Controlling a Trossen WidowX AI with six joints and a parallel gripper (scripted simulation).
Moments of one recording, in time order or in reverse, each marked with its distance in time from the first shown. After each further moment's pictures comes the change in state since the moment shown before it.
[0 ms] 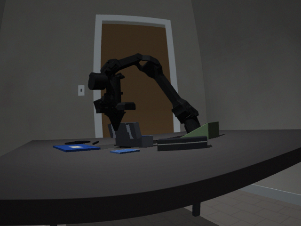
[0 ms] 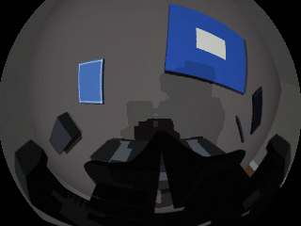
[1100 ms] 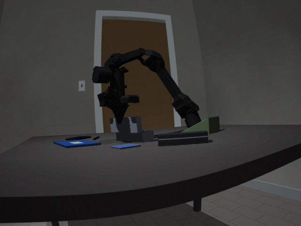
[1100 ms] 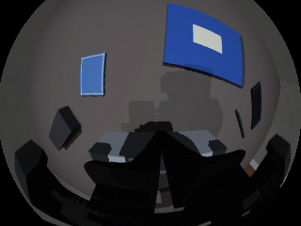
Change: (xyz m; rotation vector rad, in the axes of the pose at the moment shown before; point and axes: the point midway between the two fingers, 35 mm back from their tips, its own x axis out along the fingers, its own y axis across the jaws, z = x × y) arm -0.007 0.000 -0.016 0.002 -0.011 0.001
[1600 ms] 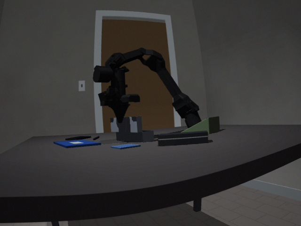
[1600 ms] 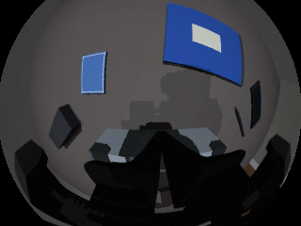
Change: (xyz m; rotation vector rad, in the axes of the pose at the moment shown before) arm -0.003 0.000 -0.004 0.000 -0.002 0.000
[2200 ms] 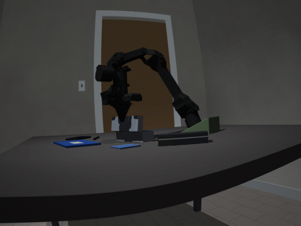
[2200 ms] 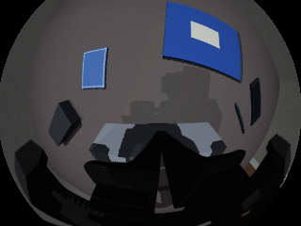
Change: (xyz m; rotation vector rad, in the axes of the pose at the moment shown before) arm -0.003 0.000 -0.010 0.000 -0.002 0.000
